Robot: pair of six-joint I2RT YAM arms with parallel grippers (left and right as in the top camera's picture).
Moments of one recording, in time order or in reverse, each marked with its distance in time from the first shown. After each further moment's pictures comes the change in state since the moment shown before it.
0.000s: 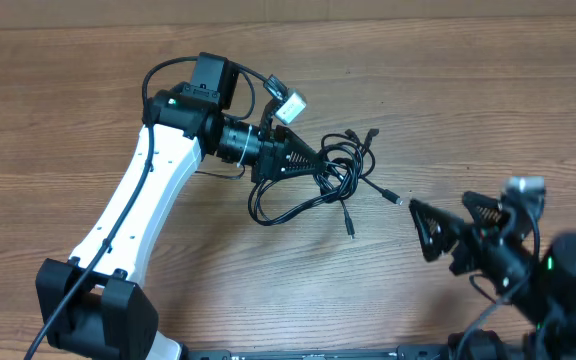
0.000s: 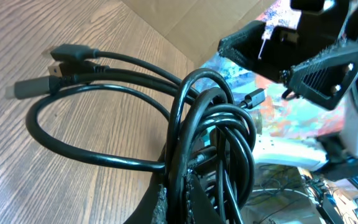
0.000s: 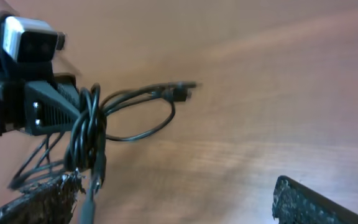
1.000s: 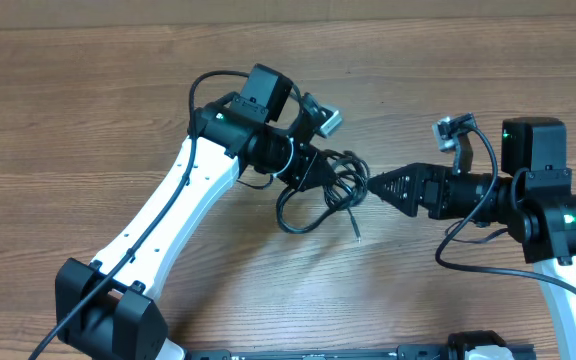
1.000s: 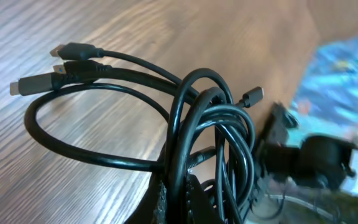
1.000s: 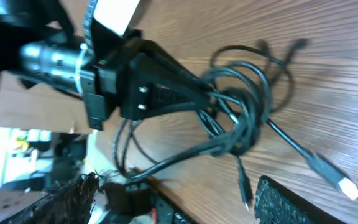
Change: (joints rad) left arm -0.184 0.000 0.000 0.098 -0.592 -0.456; right arm 0.000 0.503 0.231 -0.210 -0.428 -0.060
